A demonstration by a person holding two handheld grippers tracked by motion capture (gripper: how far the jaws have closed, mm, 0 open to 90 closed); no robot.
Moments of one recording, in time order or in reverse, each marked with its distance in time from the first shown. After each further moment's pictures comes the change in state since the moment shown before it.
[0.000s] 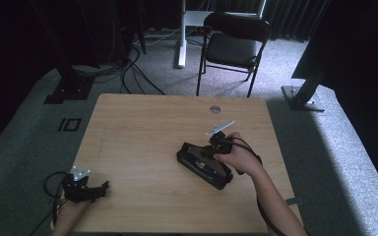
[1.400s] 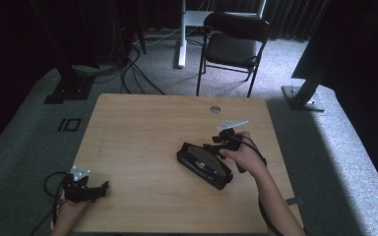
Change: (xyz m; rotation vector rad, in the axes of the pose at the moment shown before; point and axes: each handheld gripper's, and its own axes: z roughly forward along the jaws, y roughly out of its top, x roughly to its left) left arm 0.000 0.000 0.000 0.000 0.000 0.000; right arm -0.022 -0.012 -0.007 -0.166 -0.062 0.120
